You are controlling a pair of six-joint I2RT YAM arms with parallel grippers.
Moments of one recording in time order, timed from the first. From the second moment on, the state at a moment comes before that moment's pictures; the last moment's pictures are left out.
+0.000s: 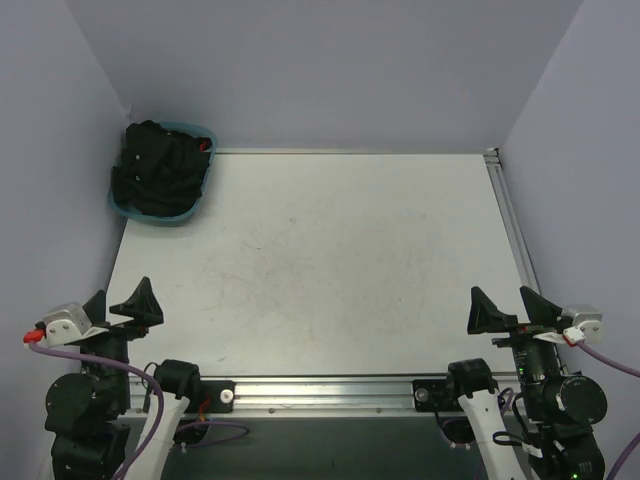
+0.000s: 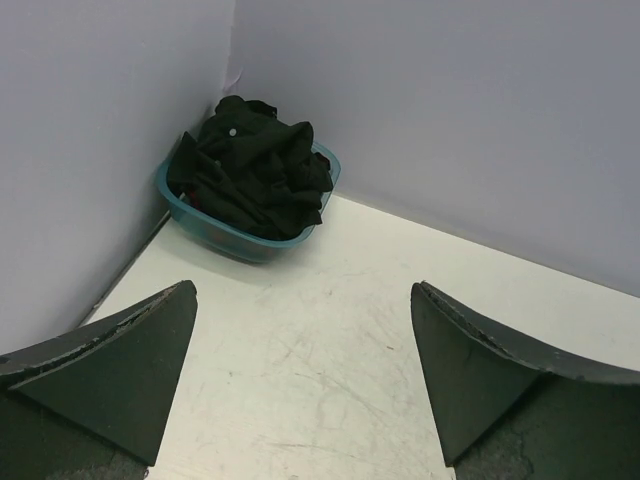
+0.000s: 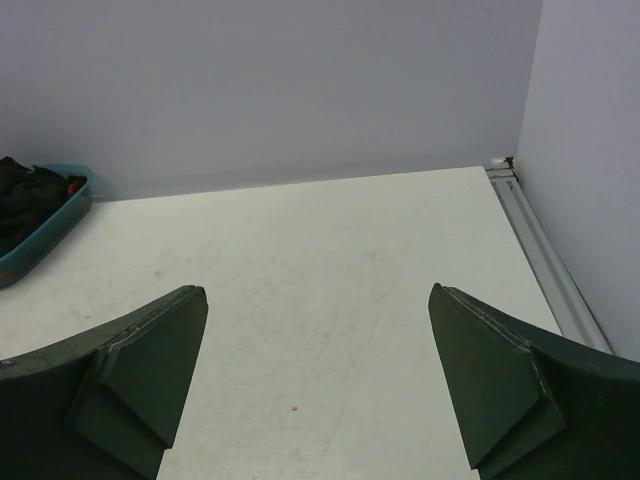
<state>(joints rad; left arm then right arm) -0.21 0.01 0.88 -0.69 -0.42 -0.24 0.17 0.01 0.87 -0.73 0.12 0.13</state>
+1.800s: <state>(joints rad) 0.10 2.06 1.52 0.04 -0.36 -0.57 0.22 0.47 0.67 -0.77 -0.37 0.36</state>
